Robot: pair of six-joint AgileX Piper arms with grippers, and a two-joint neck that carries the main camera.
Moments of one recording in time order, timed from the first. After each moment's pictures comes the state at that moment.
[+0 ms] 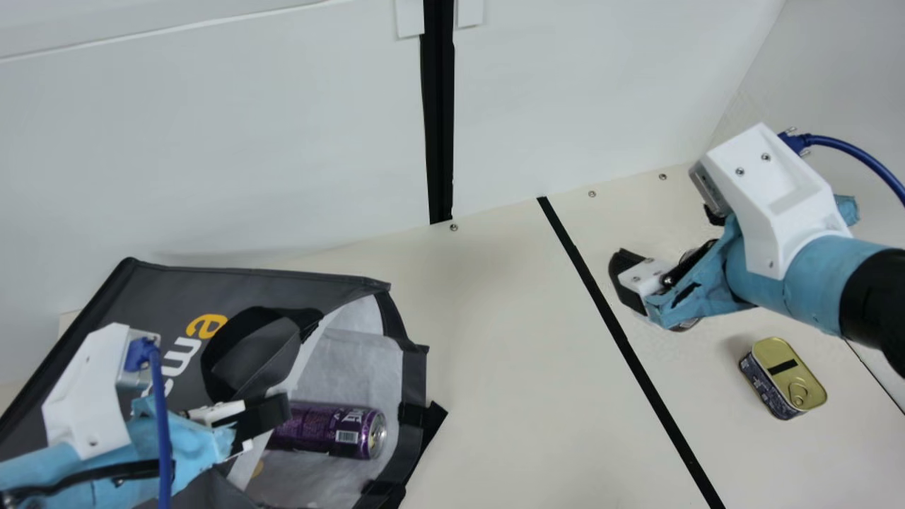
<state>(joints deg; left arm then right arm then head) -18.1 78.0 -66.7 -46.7 53.3 14.6 -15.4 63.9 -80.4 8.4 61.1 -28.0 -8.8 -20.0</state>
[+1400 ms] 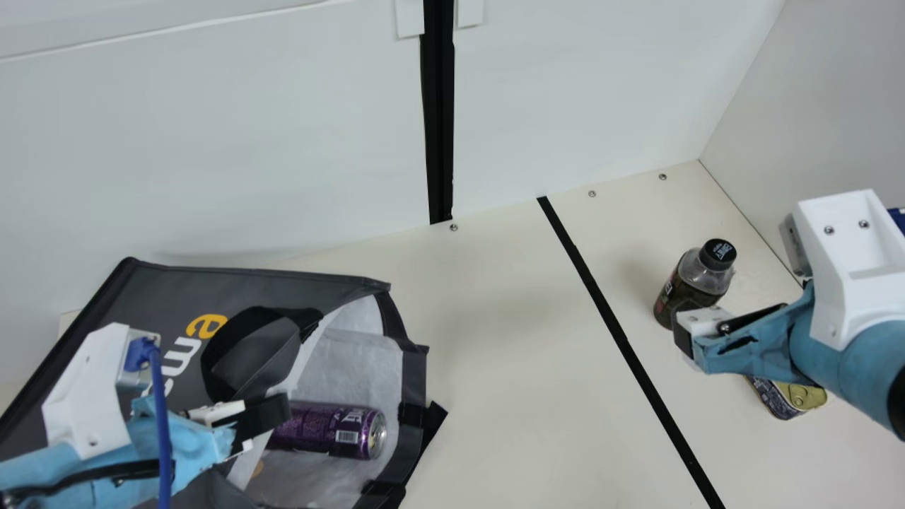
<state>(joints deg) -18.1 78.0 -66.7 -46.7 53.3 14.6 -9.8 54.5 -75.5 -11.3 69.9 0.0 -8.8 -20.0</state>
